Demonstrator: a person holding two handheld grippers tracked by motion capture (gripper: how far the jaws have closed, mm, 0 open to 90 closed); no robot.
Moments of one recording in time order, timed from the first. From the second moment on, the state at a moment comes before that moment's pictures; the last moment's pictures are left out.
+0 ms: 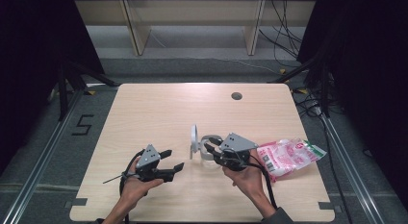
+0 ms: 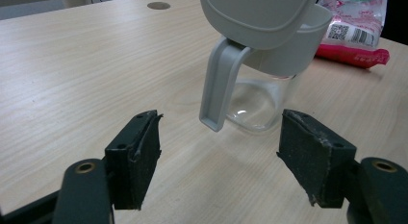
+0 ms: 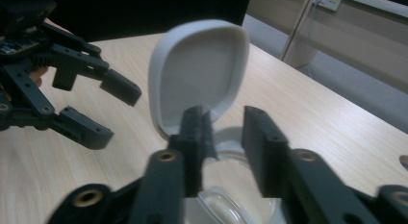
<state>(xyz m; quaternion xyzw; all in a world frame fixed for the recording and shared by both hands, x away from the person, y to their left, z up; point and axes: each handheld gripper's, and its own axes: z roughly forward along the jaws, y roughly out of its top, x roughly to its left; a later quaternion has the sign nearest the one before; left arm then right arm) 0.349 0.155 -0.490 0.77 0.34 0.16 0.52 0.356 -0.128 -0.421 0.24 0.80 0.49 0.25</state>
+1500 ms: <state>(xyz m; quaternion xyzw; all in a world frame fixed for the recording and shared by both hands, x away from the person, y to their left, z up) 0.341 0.159 -0.492 0.76 0.34 0.15 0.53 0.287 -0.305 -0.462 0.52 0.67 0.44 0.28</state>
